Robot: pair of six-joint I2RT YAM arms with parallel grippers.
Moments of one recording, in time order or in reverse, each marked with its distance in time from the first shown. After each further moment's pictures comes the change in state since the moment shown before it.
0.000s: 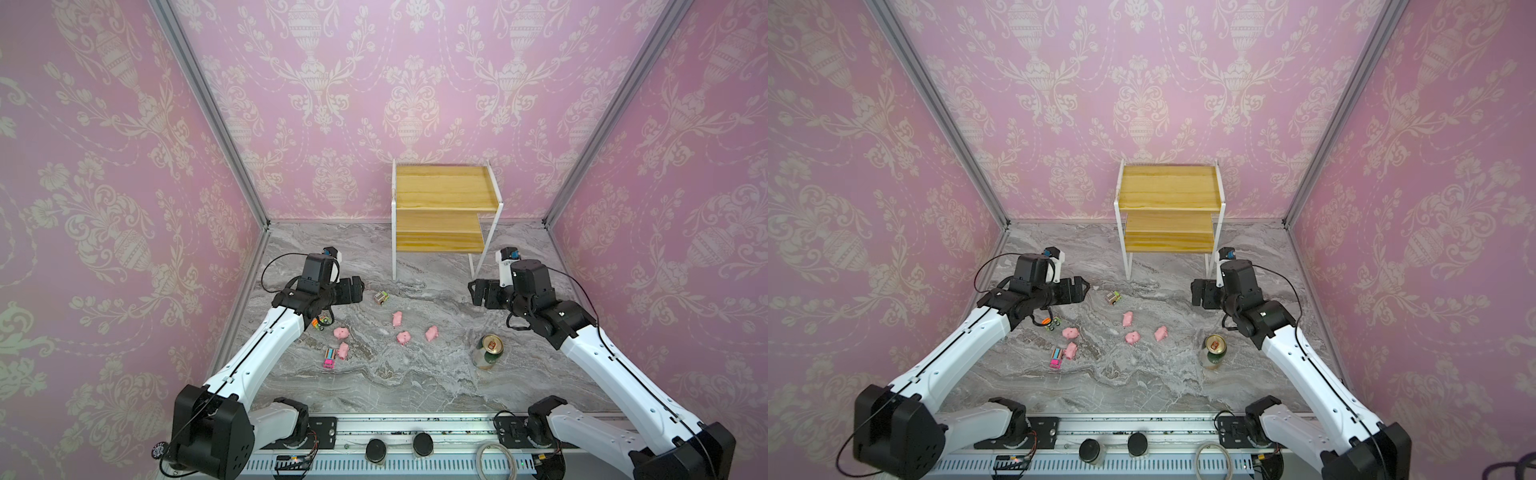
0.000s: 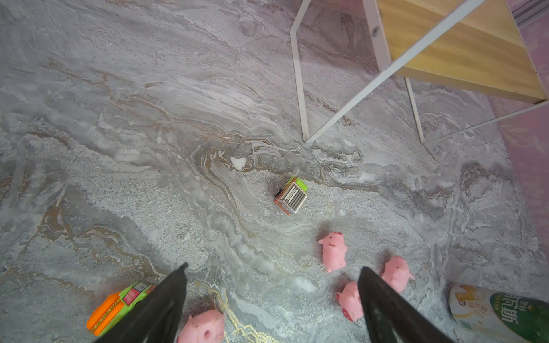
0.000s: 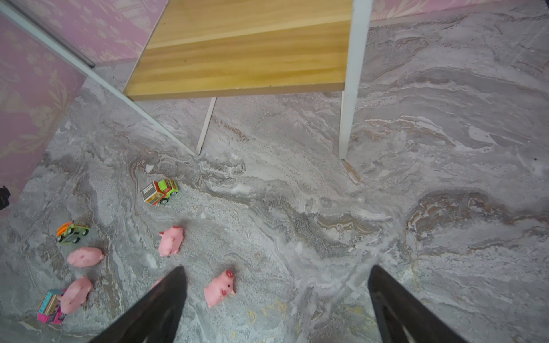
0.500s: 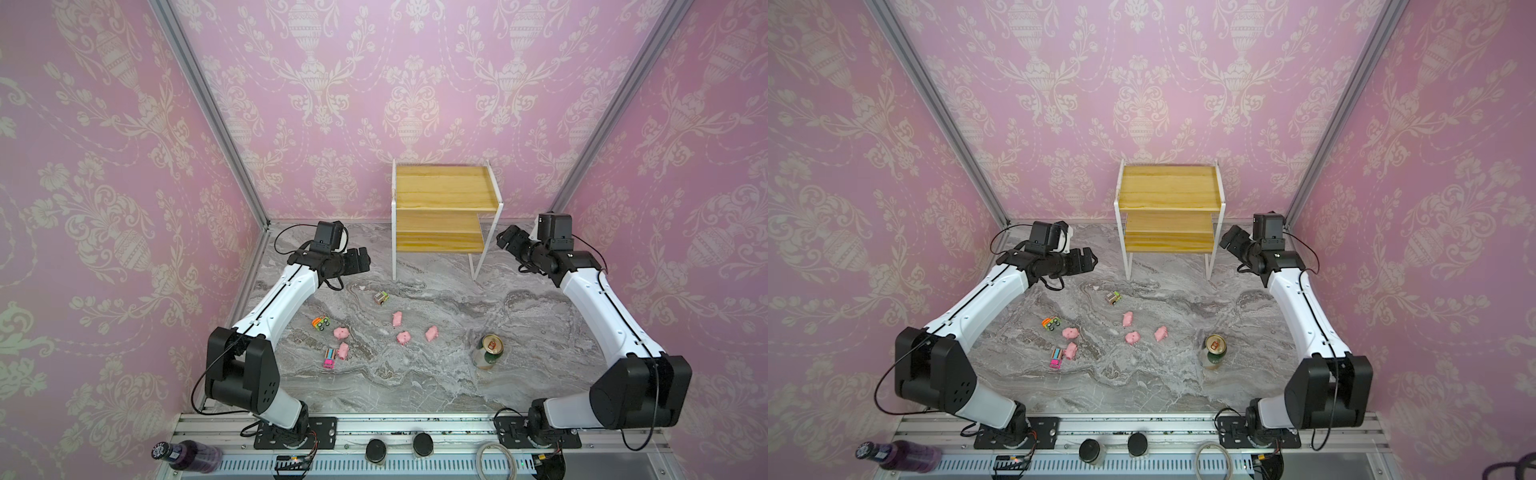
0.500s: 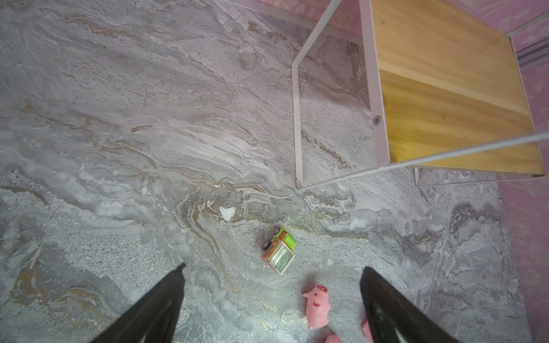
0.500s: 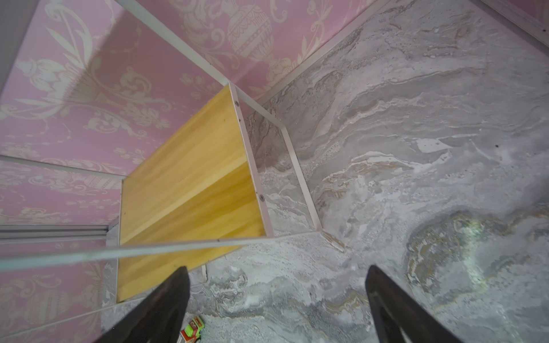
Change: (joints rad) left arm 0.051 0.326 0.362 -0.103 0.040 -0.055; right arm -0.329 0.400 0.380 0.013 -0.142 0.292
